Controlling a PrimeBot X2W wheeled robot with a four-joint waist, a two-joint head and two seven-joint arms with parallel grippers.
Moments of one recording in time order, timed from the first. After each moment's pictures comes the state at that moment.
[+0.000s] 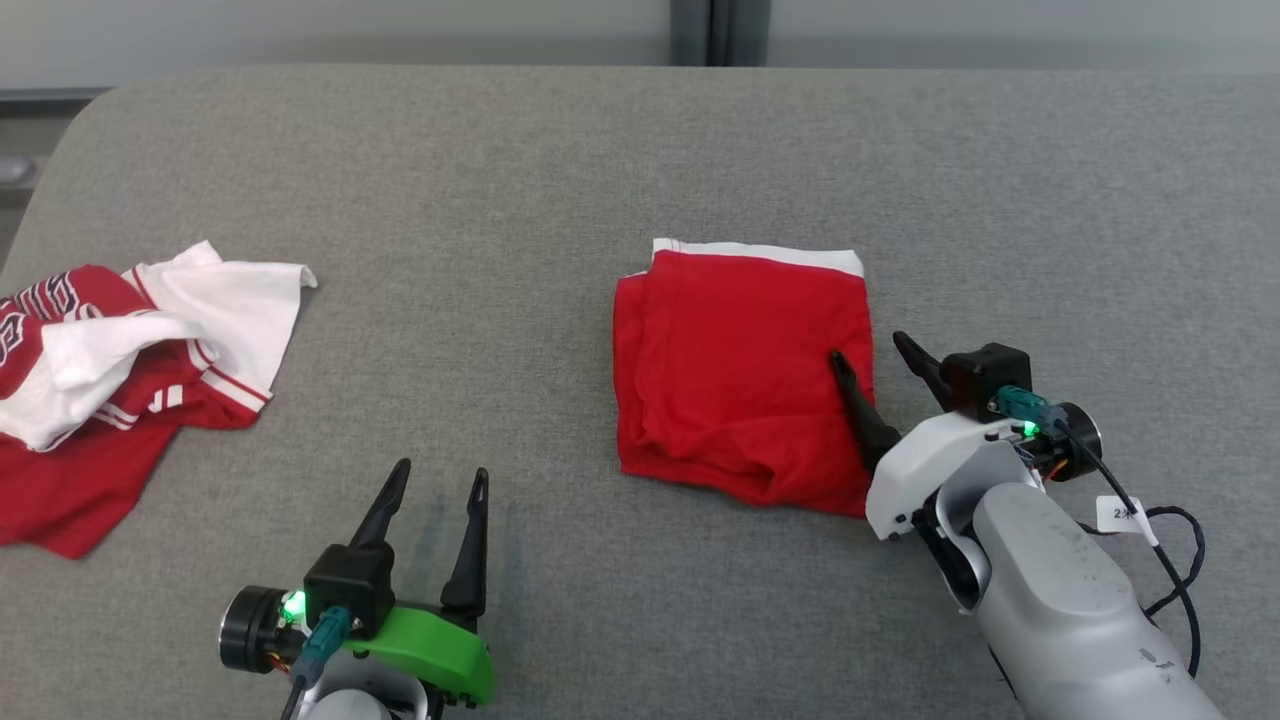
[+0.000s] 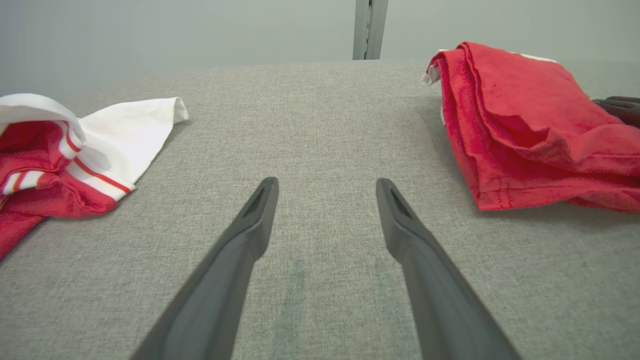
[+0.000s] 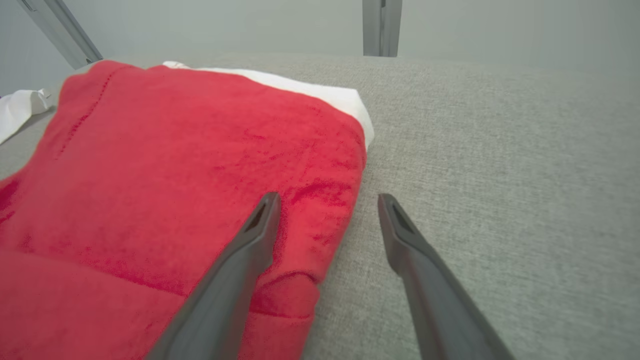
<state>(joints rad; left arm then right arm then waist) -0.11 0.05 -0.18 0.33 -0.11 -0.13 -0.26 -0.57 -0.05 0.23 0.79 0.23 0.13 -0.26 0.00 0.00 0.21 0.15</state>
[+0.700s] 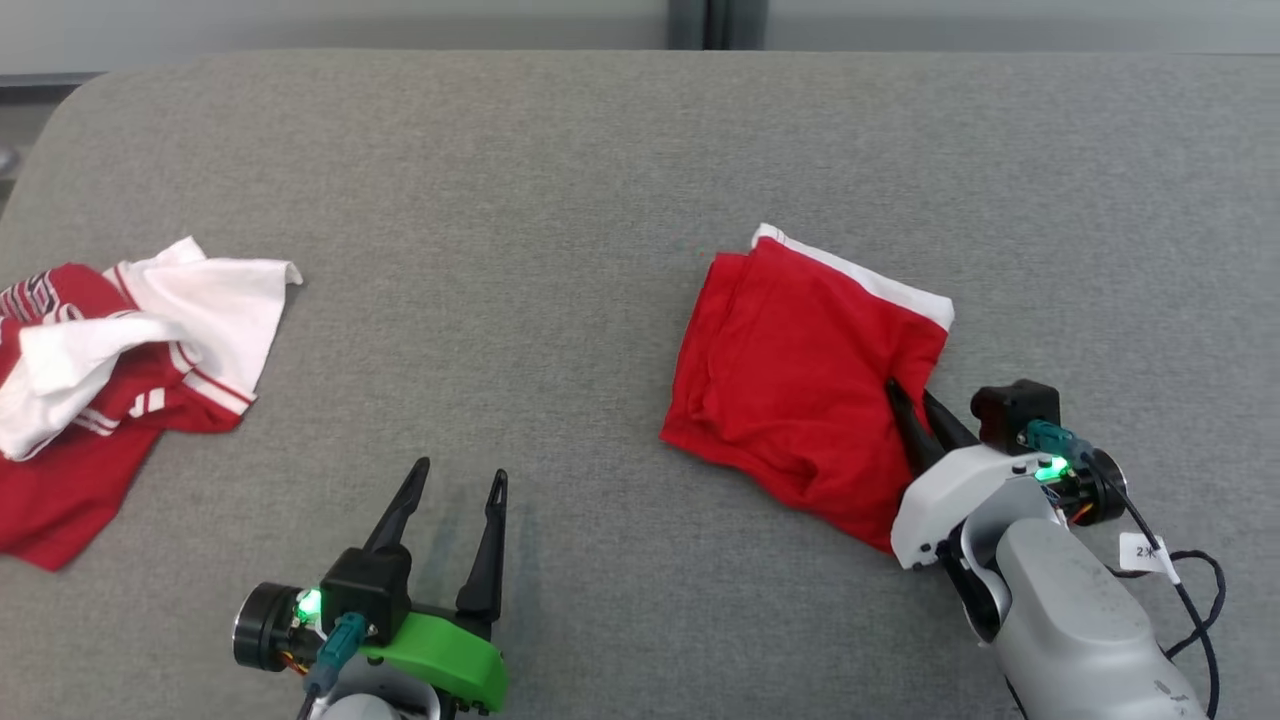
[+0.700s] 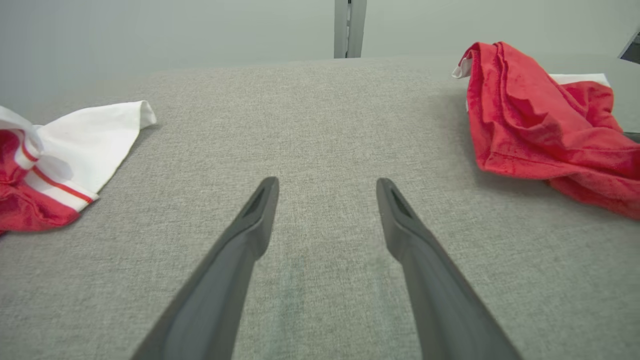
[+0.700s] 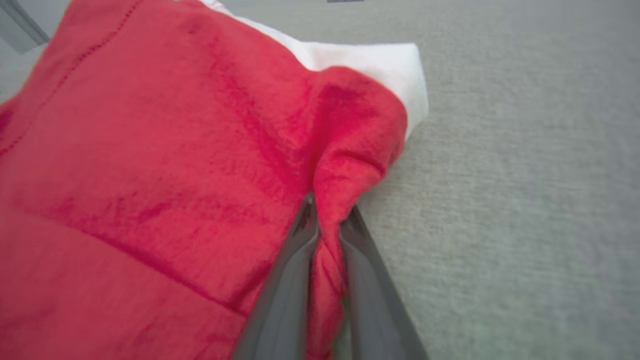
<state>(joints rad) -0.11 0.07 -0.23 0.30 -0.13 -0.13 -0.26 -0.55 -0.04 0.14 0.89 0.20 0.13 -0.27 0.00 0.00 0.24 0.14</state>
